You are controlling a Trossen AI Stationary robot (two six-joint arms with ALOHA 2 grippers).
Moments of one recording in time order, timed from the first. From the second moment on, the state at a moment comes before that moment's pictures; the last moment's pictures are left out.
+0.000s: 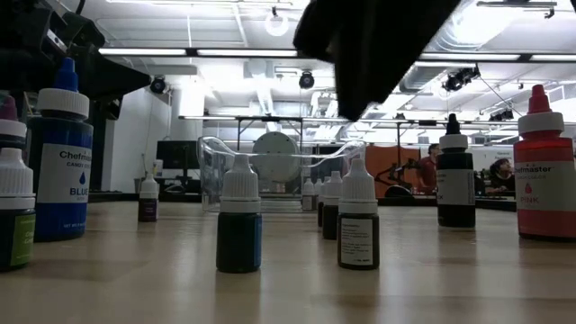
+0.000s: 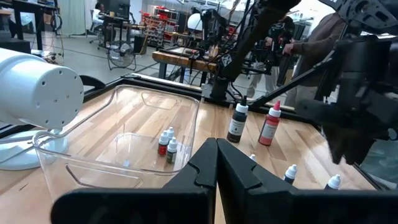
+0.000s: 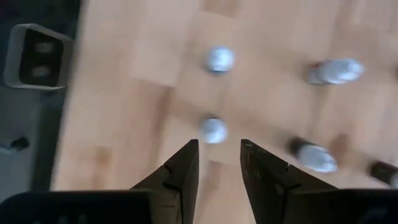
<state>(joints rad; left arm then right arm) 0.10 0.01 0.01 0.01 0.01 -0.18 0.48 2.15 1.84 -0.94 0.01 0.27</state>
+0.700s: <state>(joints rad) 0.10 0.01 0.01 0.01 0.01 -0.18 0.44 2.21 1.84 -0.91 -0.13 0.42</state>
